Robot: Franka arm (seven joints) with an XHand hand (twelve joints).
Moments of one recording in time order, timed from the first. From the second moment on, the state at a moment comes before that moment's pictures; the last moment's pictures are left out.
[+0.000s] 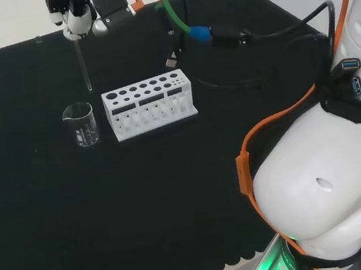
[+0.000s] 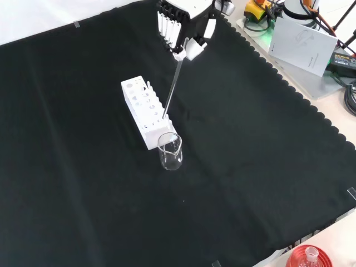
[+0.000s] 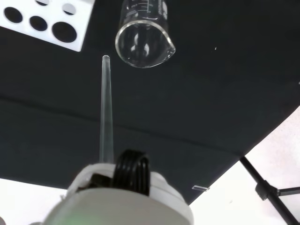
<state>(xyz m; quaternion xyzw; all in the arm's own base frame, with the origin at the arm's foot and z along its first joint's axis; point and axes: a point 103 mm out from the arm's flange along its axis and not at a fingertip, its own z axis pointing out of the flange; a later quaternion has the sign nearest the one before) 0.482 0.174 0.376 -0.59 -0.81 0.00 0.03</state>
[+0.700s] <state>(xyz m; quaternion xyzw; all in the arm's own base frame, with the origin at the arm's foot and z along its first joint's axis) 0.481 0.193 0.362 -0.58 -0.81 0.01 0.04</state>
